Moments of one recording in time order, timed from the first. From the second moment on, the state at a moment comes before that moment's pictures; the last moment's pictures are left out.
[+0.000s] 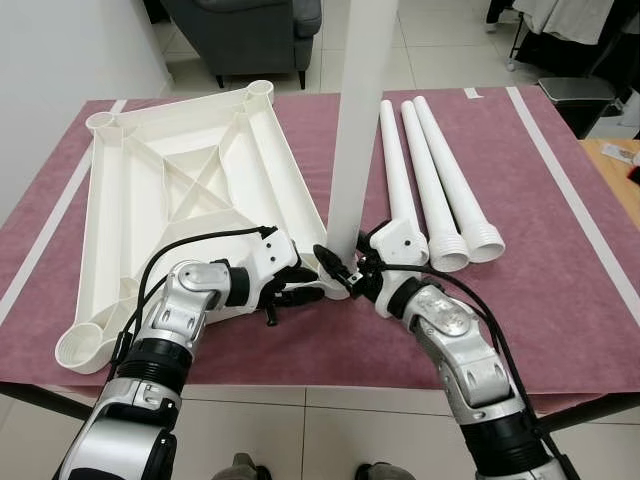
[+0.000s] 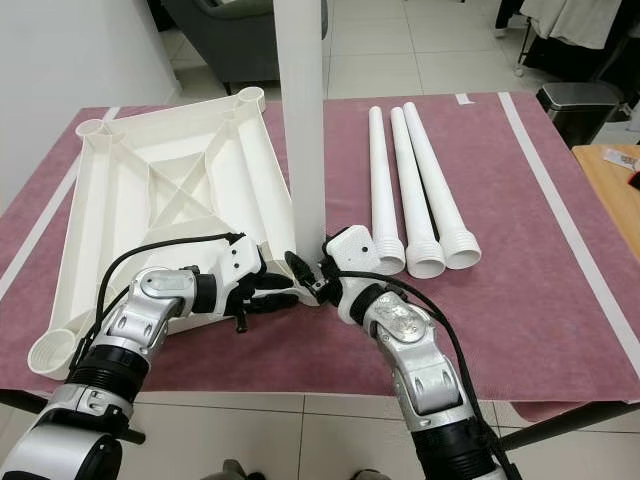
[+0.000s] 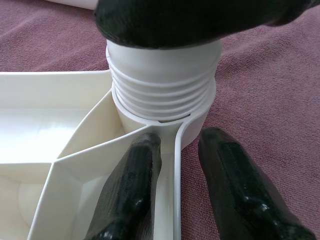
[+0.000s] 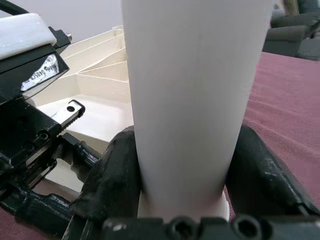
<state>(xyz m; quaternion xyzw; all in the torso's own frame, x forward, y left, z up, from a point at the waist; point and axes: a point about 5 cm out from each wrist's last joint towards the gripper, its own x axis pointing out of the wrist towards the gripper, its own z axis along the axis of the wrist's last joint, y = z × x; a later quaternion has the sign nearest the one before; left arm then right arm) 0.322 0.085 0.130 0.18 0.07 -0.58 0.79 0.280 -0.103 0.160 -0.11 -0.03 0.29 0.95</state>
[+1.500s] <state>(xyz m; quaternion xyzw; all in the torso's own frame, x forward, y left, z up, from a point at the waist) 0.320 0.098 0.150 0.23 0.04 -0.52 0.82 0.279 -0.092 0.170 -0.09 -0.04 0.16 0.98</state>
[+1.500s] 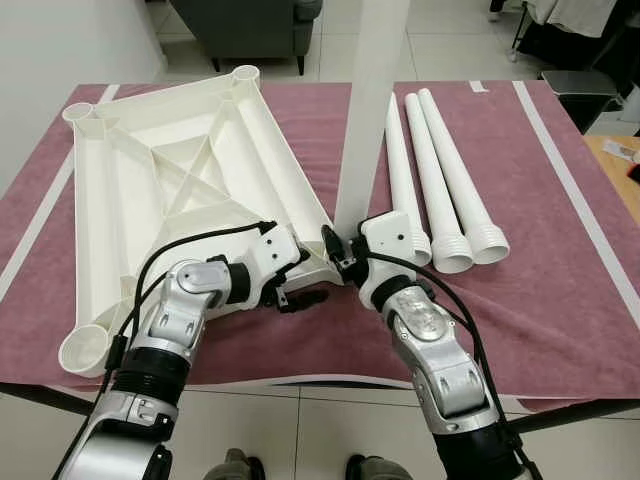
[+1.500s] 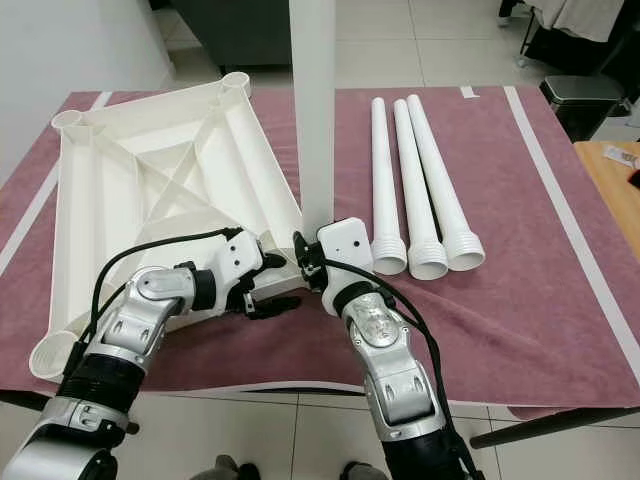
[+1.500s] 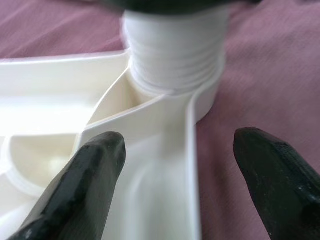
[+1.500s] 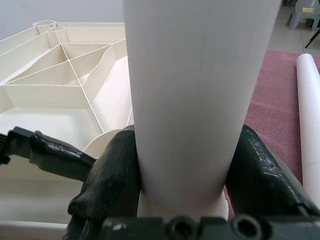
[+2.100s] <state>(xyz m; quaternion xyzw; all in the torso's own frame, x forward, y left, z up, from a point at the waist) 0.314 0.092 0.154 0.32 0.06 -0.54 0.78 0.279 -0.092 0.171 -0.09 -0.05 0.17 0.98</state>
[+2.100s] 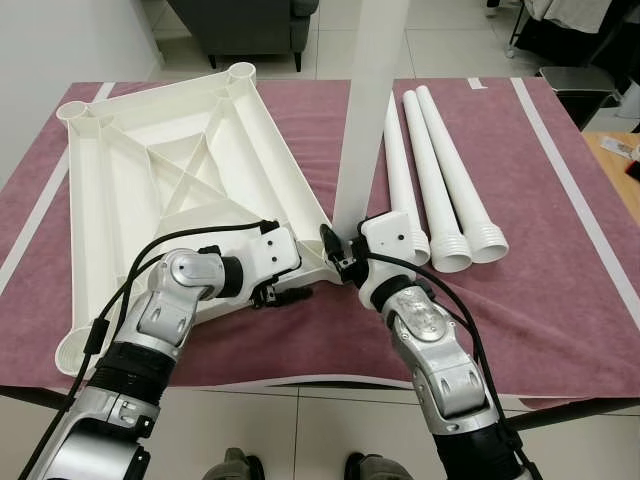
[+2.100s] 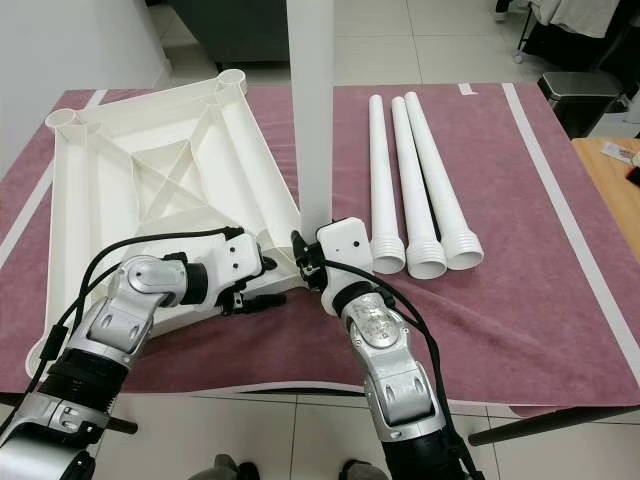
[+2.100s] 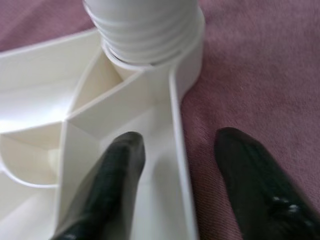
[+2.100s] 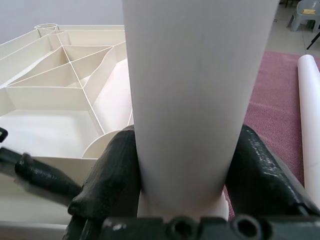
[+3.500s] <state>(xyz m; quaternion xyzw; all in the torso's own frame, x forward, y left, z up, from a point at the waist) 0.318 0.093 0.153 0.30 0.07 -0.55 0.78 0.279 -0.097 0.151 -0.06 -0.01 0.20 0.98</state>
